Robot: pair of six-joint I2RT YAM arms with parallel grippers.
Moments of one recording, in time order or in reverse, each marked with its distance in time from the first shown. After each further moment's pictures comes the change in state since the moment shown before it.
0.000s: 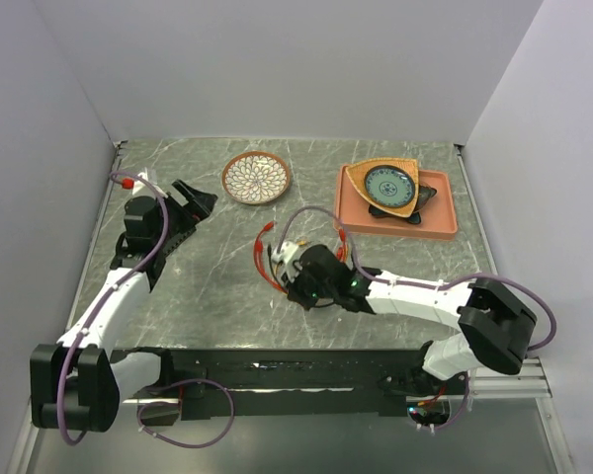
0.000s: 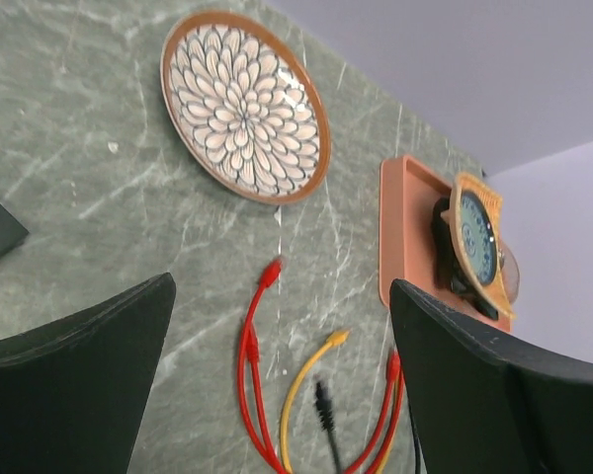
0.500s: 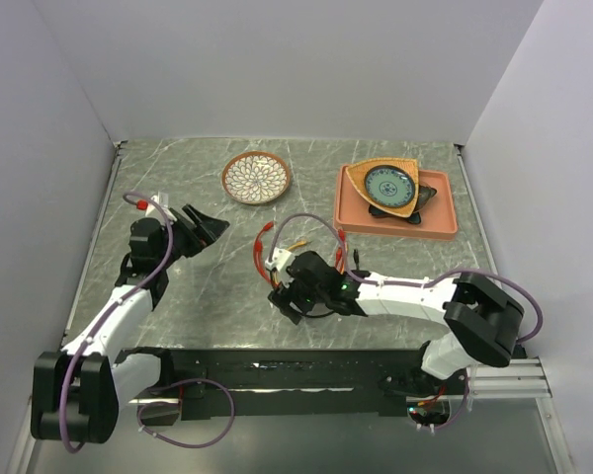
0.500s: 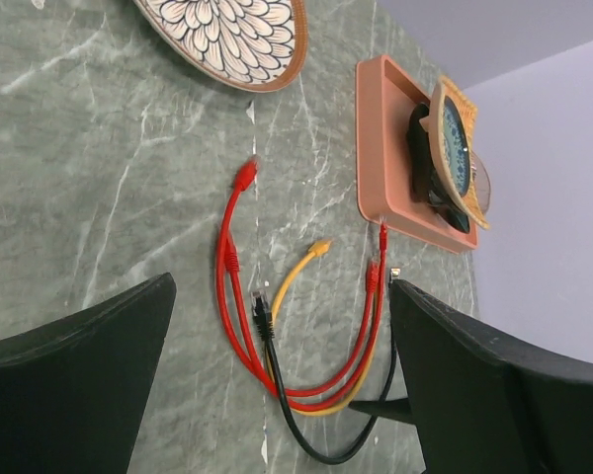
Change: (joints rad) left arm 0.000 -0.038 -0.179 0.068 0.193 -0.055; right arm 0.063 0.069 0.004 -0.013 0.085 -0.041
